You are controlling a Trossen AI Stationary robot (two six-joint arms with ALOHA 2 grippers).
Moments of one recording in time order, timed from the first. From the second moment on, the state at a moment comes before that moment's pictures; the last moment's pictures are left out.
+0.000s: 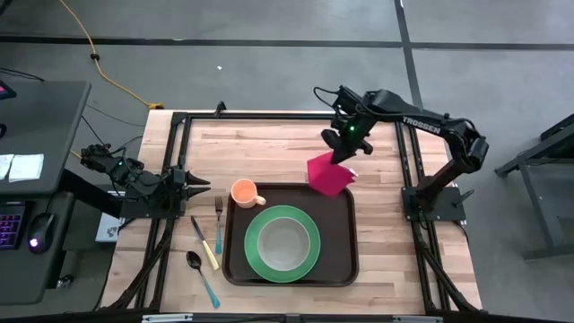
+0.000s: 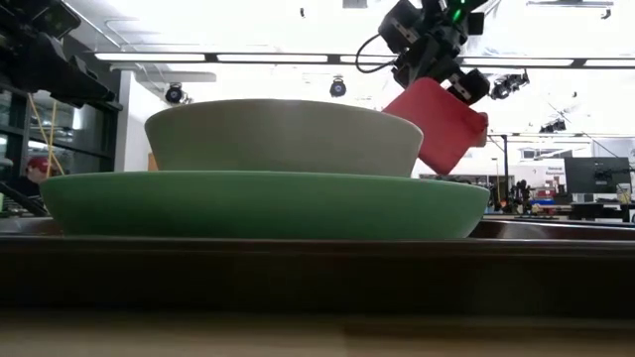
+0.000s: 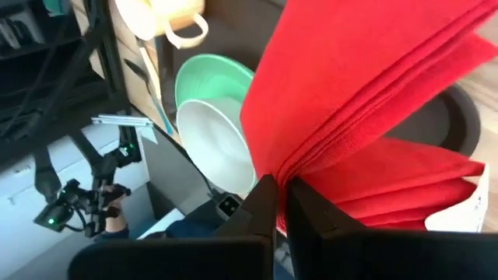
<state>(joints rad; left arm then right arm) -0.50 0.01 0.35 -0.76 -0.61 -0.25 -0.54 1.56 1.41 -1.11 -0.74 0.77</state>
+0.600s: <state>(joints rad) -0.50 0.01 0.35 -0.76 -0.61 -0.26 -0.45 1.47 1.41 -1.15 -0.63 0.85</state>
